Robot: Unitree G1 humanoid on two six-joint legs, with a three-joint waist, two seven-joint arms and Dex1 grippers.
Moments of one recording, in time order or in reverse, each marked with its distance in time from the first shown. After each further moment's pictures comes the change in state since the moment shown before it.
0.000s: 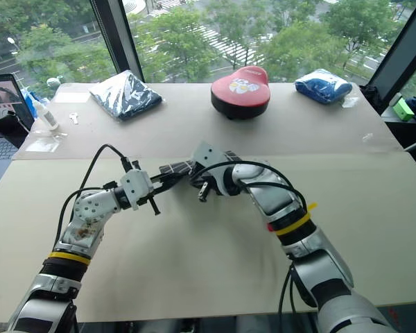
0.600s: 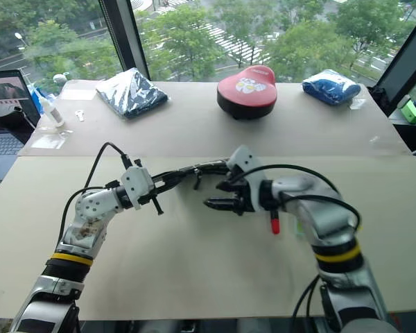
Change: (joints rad) left arm 0.024 -0.023 0.012 -0.074 -0.077 0.075 -0.019; right arm 0.331 -0.255 -0.419 -0.570 0.373 0.420 0.027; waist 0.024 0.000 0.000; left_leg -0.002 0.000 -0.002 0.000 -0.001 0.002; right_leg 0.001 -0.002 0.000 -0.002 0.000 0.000
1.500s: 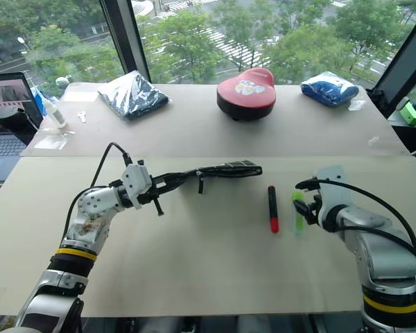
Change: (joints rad) left arm -0.047 -0.019 0.002 0.111 -0.045 -0.031 -0.105; right arm 0.261 -0.039 -0.193 0.023 -0.232 0.128 -0.599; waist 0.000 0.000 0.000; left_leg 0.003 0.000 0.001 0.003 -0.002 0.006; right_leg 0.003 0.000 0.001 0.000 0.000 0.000
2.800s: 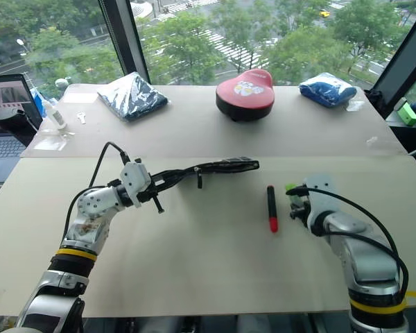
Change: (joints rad) left arm -0.004 -0.016 0.007 0.013 0.011 -0.004 0.038; right arm -0.051 0.039 0.055 0.064 -0.027 -0.192 -0.008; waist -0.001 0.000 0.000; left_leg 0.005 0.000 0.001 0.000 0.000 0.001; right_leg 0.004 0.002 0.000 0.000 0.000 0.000
